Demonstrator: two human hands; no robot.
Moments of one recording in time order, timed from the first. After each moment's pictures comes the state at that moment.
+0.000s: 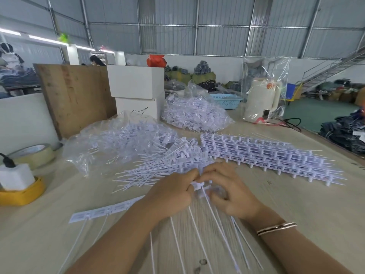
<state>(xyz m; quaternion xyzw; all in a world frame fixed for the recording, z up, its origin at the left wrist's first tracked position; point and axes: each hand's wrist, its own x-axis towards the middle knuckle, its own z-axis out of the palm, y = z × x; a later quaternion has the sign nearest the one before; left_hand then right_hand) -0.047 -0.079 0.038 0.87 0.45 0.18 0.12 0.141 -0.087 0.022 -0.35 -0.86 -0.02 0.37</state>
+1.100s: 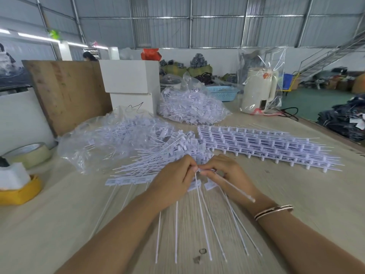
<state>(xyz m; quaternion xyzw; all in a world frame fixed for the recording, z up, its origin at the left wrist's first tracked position) -0.042 -0.066 0.022 0.86 0.39 0.31 0.11 0.144 -0.071 0.012 -0.35 -0.81 0.05 0.46</state>
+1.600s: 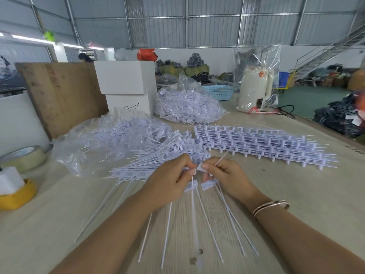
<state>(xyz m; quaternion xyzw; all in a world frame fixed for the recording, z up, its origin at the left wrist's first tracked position) -0.048 -0.068 0.027 0.87 0.33 0.35 0.15 0.144 -0.074 0.014 -0.37 -0.71 0.28 0.53</state>
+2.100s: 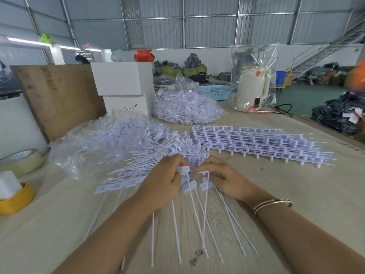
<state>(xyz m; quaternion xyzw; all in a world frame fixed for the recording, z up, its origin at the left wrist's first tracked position) -0.053 -0.064 0.022 0.85 0.40 0.33 0.13 0.160 -0.062 0.005 -0.42 -0.82 0.18 0.35</state>
